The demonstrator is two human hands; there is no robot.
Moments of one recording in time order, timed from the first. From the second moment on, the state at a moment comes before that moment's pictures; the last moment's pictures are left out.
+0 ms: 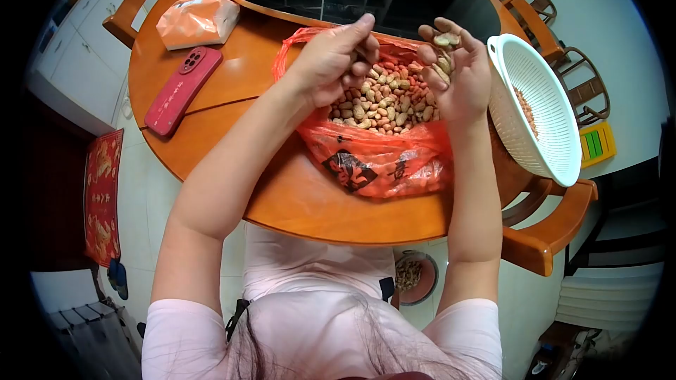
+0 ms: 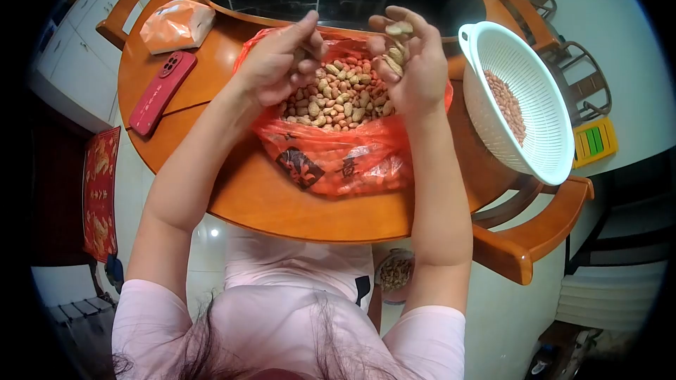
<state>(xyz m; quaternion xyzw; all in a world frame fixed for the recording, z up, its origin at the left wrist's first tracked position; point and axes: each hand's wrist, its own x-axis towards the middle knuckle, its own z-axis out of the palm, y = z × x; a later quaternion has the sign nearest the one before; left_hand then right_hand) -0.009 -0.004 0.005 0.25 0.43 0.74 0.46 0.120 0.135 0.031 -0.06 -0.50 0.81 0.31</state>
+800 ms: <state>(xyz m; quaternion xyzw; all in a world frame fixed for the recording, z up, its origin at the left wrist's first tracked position) -0.019 0.002 -0.006 0.26 0.53 0.73 0.35 0.103 0.117 -0.006 -0.11 -0.97 0.07 0.20</state>
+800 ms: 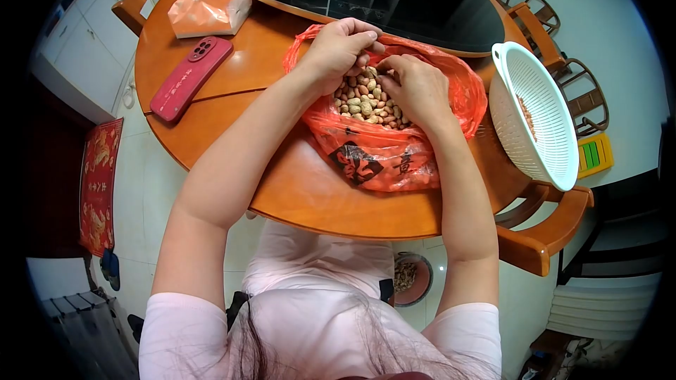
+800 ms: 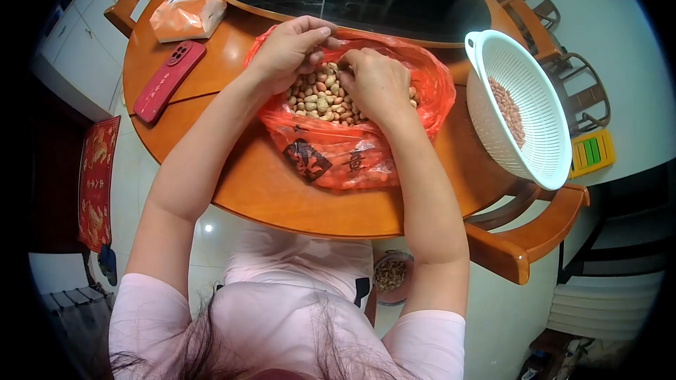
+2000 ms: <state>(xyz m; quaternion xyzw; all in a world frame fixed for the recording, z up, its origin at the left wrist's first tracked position) -0.020 -0.002 -0.002 0.29 0.46 0.73 0.42 0.105 0.120 0.005 -0.01 -0.83 0.36 0.42</state>
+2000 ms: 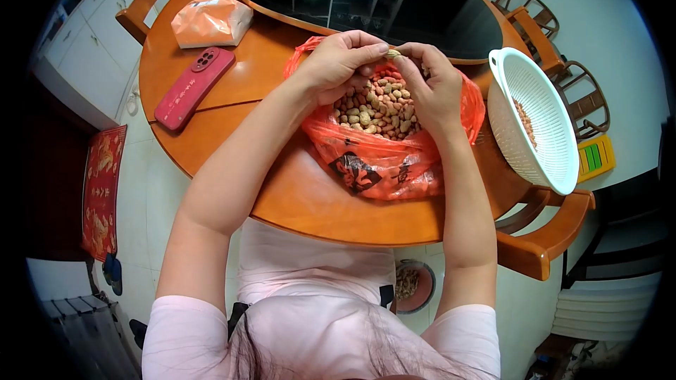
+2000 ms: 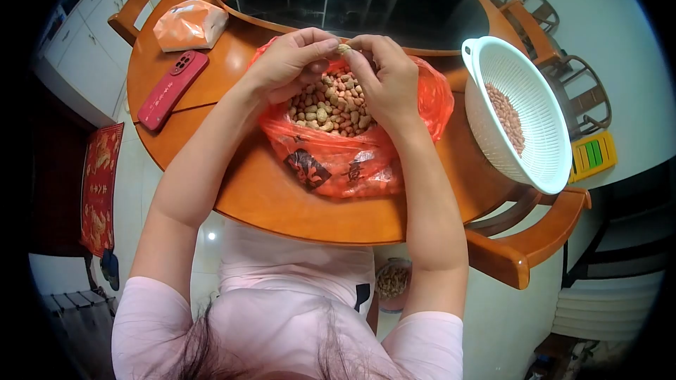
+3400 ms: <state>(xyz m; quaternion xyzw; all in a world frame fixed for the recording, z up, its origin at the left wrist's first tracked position) 0.007 0.000 0.003 0.34 0.32 0.74 0.49 0.111 0.116 0.011 0.05 -0.86 0.23 0.45</state>
